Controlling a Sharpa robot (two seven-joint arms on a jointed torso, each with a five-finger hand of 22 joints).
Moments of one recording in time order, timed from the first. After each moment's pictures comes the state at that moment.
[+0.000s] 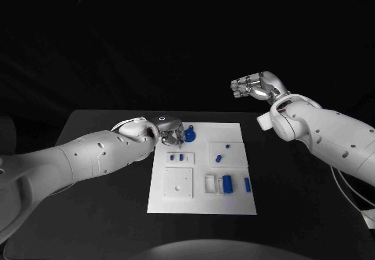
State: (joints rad) left arm 1.16 -0.50 -0.13 1.04 -1.54 -0.25 0.12; left_hand 1.42 0.00 0.20 -0.11 0.17 1.22 0.08 0.06 0.07 1.31 0.03 0.06 0.06 1.43 -0.05 1.10 0.40 0.12 1.26 -0.04 0.42 1.31; right arm 1.03 -0.67 0.33 1.16 -0.87 -0.31 0.21; right_hand 1.13 0.01 0.31 -0.13 0.24 1.01 0.15 0.06 0.06 1.09 0.14 0.06 0.06 1.12 0.14 0.07 0.06 0.11 1.01 0.15 0.08 0.07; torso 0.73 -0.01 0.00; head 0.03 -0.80
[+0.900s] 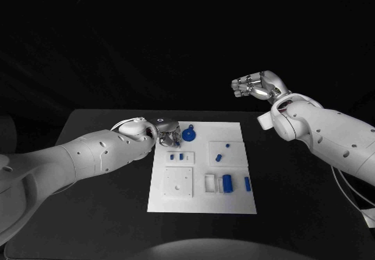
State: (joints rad) left arm 1.16 -0.49 -0.15 0.98 -1.53 -0.19 0.11; left_hand 1.42 0.00 0.20 -0.11 0.17 1.21 0.08 0.06 0.07 1.30 0.03 0.06 0.06 1.42 -0.05 1.10 0.40 0.12 1.26 -0.04 0.42 1.31; right arm 1.03 -0.67 0.33 1.16 -0.87 -0.31 0.21; right_hand 1.13 0.01 0.31 -0.13 0.24 1.01 0.15 0.06 0.06 1.09 0.14 0.06 0.06 1.12 0.14 0.07 0.06 0.11 1.01 0.15 0.08 0.07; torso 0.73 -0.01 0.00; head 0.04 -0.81
